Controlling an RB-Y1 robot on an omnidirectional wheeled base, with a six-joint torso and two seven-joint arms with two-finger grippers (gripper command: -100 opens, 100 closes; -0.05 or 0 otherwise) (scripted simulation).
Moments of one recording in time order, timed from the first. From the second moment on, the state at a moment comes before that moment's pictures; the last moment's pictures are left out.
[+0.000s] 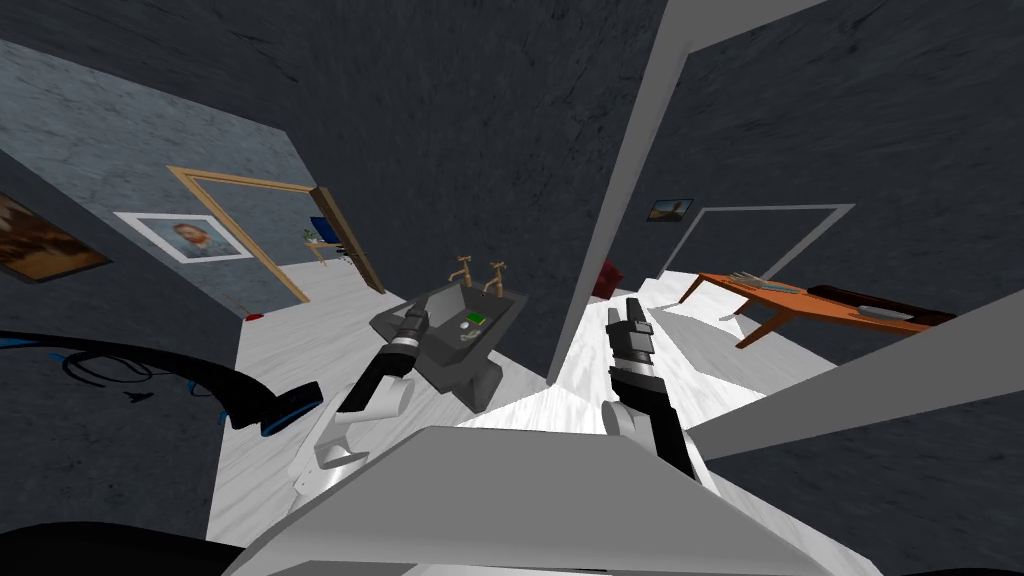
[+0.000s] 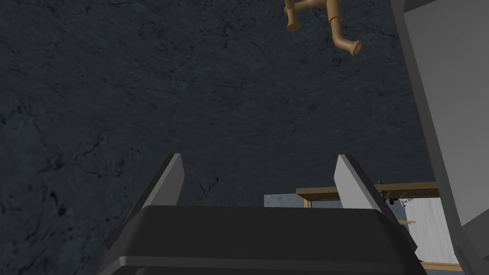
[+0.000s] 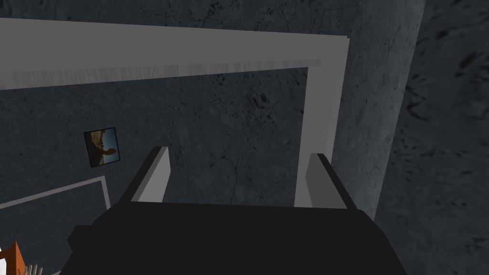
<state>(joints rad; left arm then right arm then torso) 0.35 0.19 0.17 -2.26 0.07 0.16 -0.12 0.48 0.04 -0.05 -2.33 0.03 -0.35 0.07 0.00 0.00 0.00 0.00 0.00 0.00</state>
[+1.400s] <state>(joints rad) 0.31 0.21 0.25 -2.27 0.11 0.53 -0.17 0.48 0.04 -0.05 -2.33 0.03 -0.35 0.07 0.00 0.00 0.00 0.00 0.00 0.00</state>
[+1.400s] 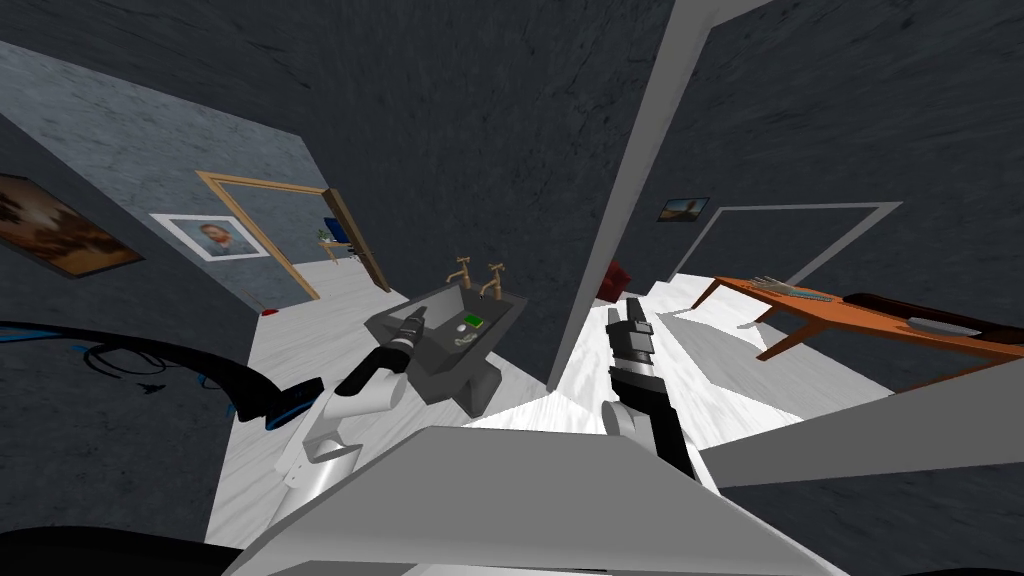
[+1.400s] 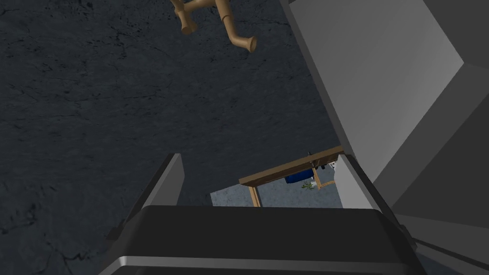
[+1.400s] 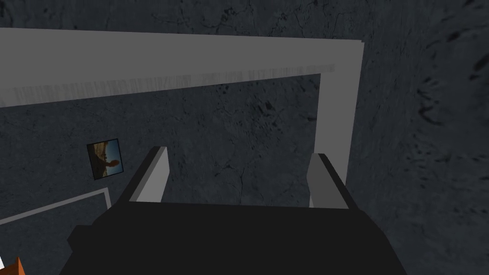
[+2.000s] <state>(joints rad) 0.31 0.22 0.27 -2.26 0.13 0.68 -0.19 0.48 0.04 -0.05 -2.33 0.03 -0.35 0.07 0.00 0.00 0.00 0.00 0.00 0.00</state>
